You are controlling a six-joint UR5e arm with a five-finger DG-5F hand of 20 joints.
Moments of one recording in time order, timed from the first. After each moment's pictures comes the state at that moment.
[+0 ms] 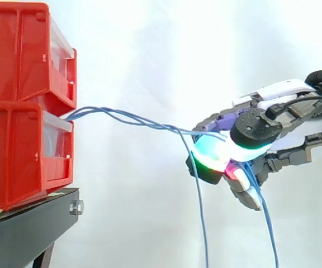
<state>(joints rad) 0.03 -2.22 -1.08 -3.19 -1.43 -0.45</state>
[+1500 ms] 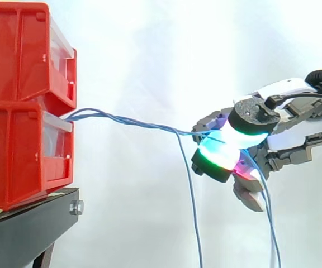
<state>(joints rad) 0.02 -2.22 -1.07 -3.21 -1.43 -0.51</state>
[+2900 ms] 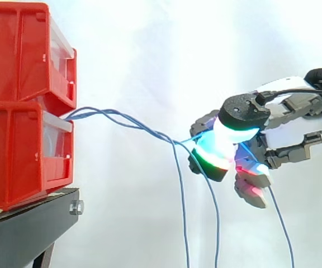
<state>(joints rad) 0.02 -2.22 -1.07 -3.21 -1.42 -0.52</state>
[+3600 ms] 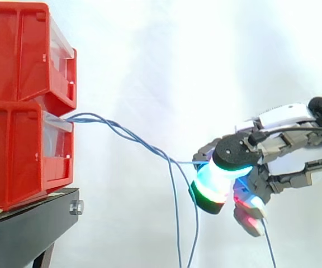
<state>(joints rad) 0.03 -2.23 -1.16 -3.10 -1.32 -0.52</state>
